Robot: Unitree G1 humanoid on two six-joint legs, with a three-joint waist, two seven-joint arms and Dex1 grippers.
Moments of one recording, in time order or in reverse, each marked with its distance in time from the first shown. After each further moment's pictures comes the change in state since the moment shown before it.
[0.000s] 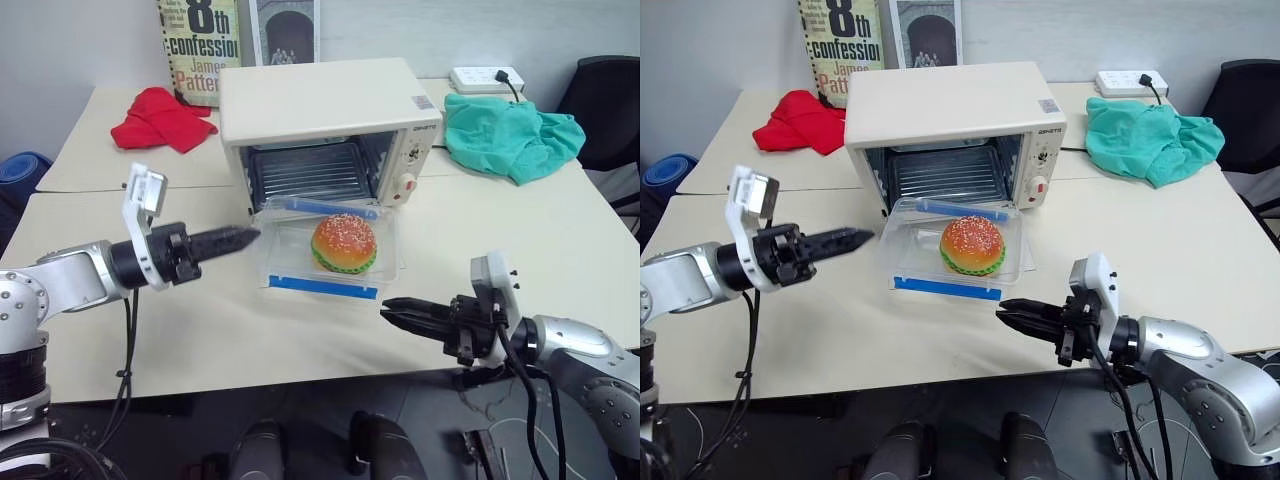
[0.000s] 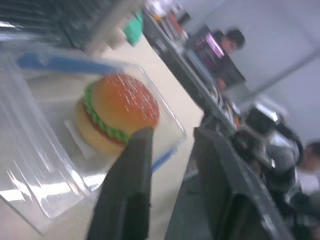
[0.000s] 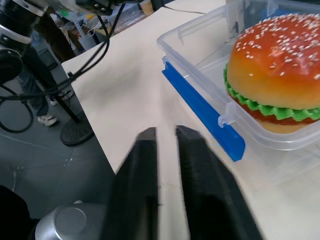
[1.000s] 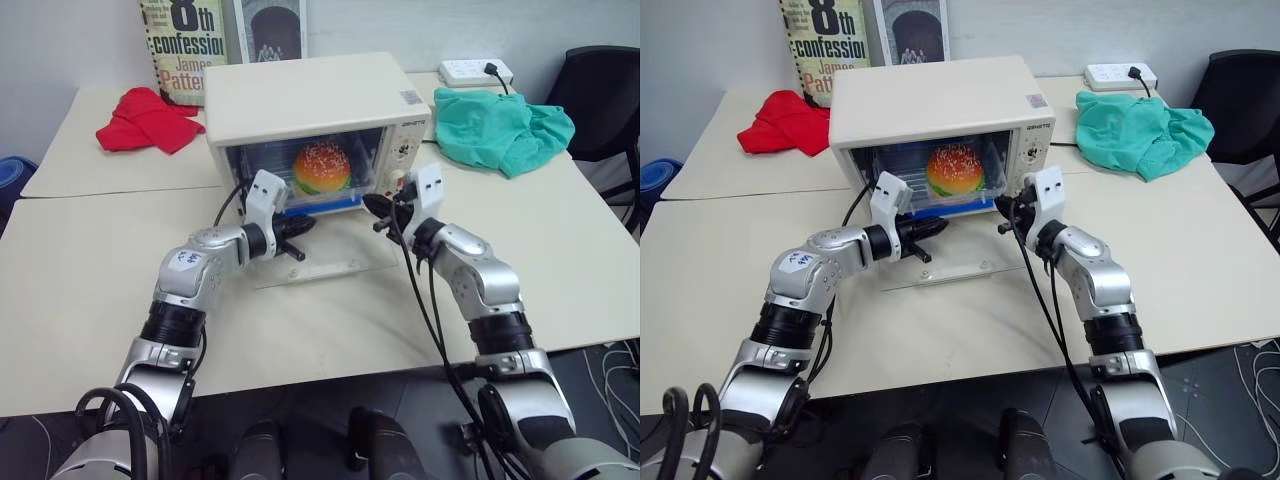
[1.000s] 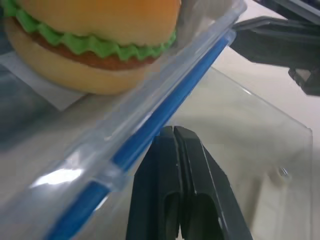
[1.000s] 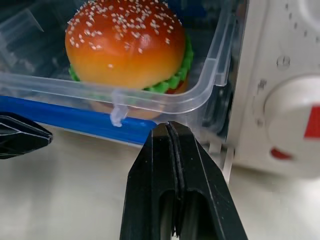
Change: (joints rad) left arm -0.341 -0.584 -0.277 0.396 1.009 -0.439 0.138; right arm -0.709 0.447 0.160 0.979 -0.593 -0.405 -0.269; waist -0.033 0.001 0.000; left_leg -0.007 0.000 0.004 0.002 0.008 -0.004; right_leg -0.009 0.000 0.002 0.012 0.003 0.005
